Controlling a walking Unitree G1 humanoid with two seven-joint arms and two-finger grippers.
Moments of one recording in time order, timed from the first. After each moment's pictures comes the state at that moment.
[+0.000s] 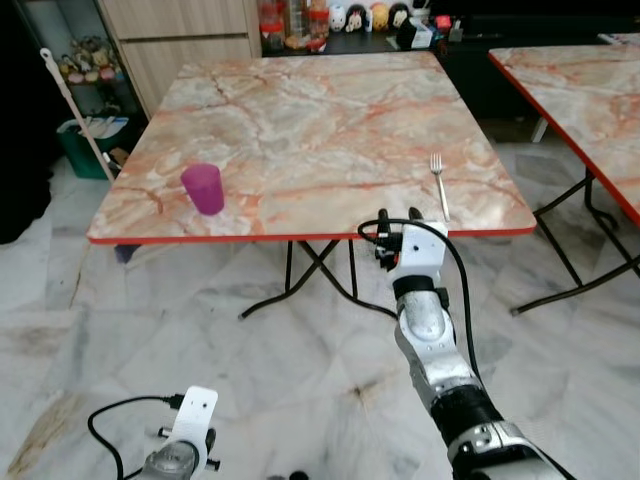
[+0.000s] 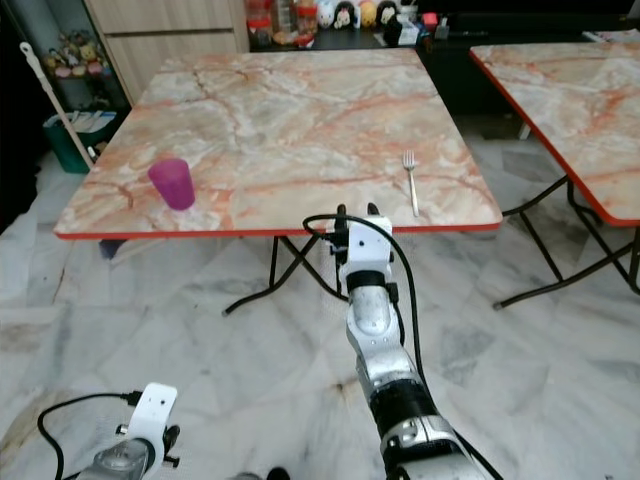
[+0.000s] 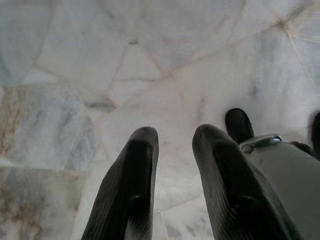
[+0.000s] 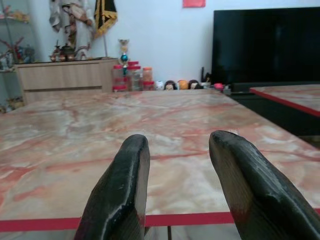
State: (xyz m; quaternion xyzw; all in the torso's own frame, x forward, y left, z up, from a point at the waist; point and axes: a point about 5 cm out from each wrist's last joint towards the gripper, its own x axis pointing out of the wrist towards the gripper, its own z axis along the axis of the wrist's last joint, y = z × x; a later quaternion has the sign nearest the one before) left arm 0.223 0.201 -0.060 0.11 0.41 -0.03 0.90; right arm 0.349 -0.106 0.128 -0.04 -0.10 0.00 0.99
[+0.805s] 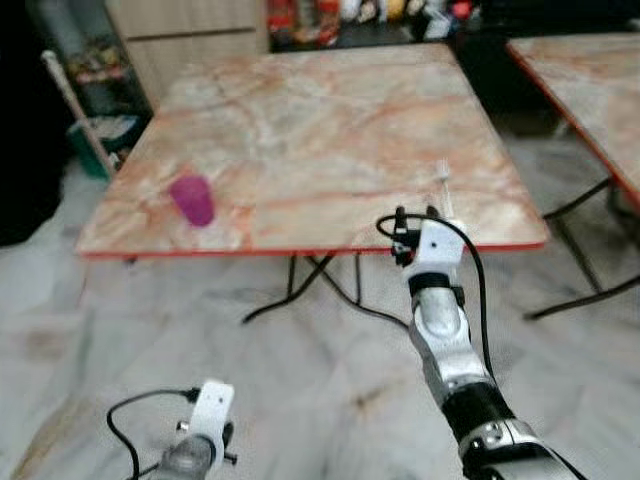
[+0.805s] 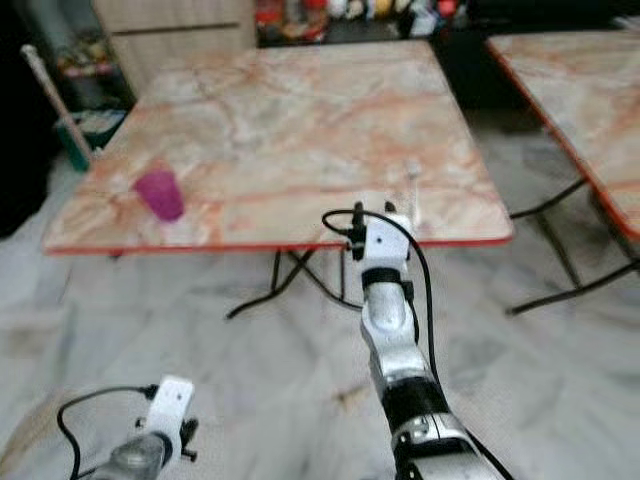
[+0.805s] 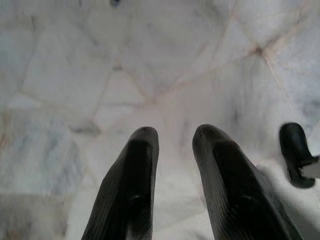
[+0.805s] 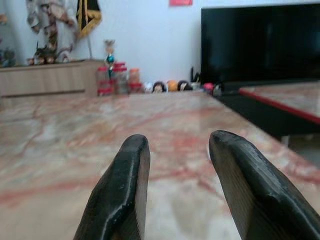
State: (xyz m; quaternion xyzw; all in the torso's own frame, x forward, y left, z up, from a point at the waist) left arm 0.226 0.190 -0.059 0.10 0.40 -0.04 0.91; right arm 0.353 -0.112 0.134 -0.03 -0.11 -0.01 0.99
